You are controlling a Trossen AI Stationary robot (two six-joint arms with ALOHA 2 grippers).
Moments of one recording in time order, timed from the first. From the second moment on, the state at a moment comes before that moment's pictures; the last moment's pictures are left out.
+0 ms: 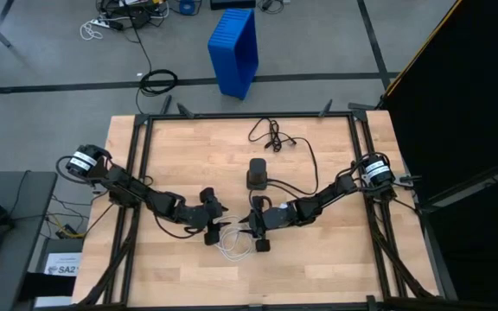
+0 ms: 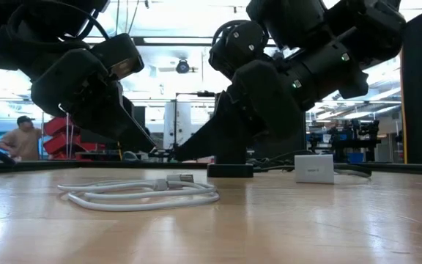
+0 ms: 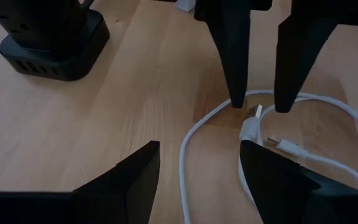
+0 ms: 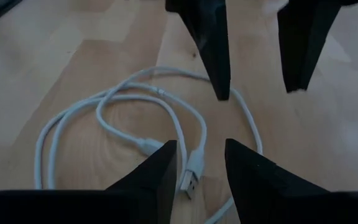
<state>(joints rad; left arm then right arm) -0.38 1.55 0.55 0.32 -0.41 -0.36 0.30 2.03 0.96 0.55 0.21 0.08</state>
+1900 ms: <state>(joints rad) -0.38 1.55 0.58 0.32 -0.39 -0.29 0.28 2.07 0.96 0.59 0.25 0.09</state>
